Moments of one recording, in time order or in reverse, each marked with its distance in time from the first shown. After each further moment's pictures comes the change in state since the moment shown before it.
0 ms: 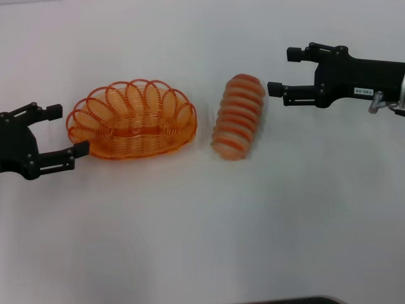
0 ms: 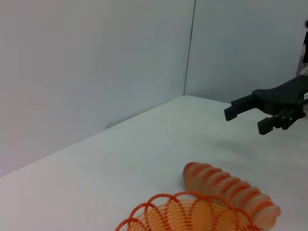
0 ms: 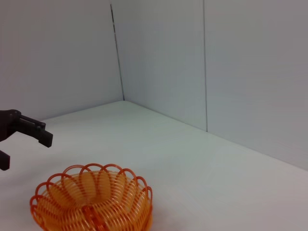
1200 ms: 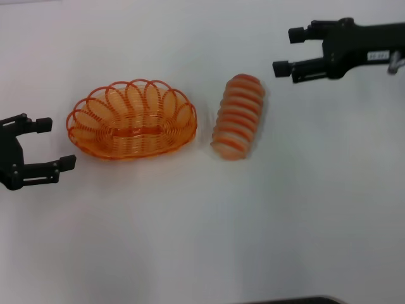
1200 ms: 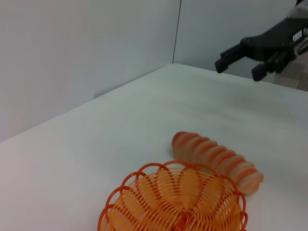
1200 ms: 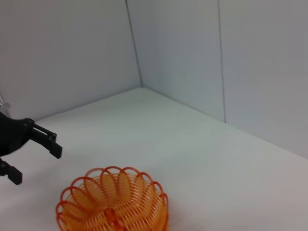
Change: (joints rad) left arm -0.013 0.027 0.001 0.092 0.103 0.065 -0.088; right arm 0.040 -0.052 -0.160 -0.215 -0.008 -0.099 0.354
